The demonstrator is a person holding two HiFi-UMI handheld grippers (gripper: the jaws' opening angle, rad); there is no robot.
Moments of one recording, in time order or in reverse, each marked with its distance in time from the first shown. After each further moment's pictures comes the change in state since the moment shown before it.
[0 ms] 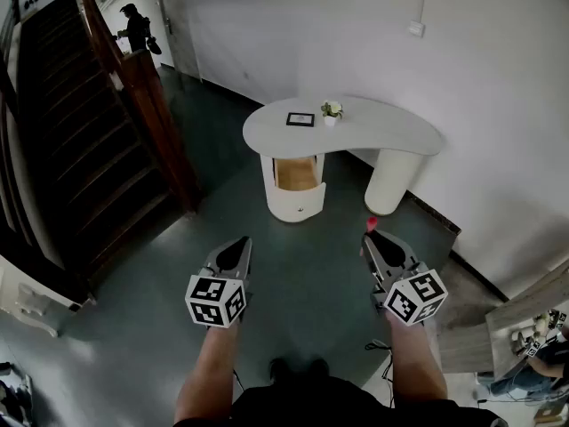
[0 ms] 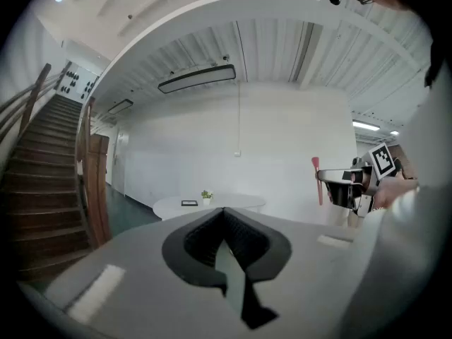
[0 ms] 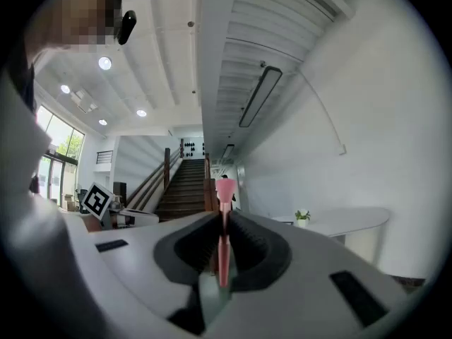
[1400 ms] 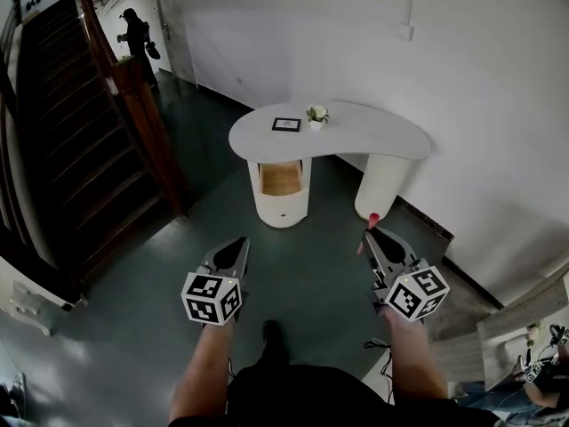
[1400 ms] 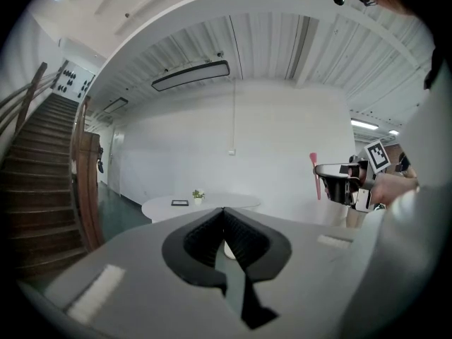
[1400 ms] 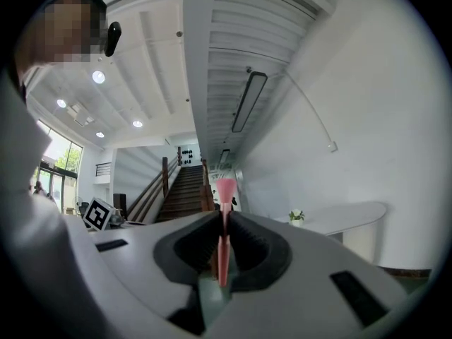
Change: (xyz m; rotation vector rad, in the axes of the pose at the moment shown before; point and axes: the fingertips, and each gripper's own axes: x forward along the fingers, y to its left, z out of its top) left arm 0.042 -0.061 -0.002 0.000 0.004 -0.017; right arm -0.038 -0.071 0.014 0.070 -0.037 0.008
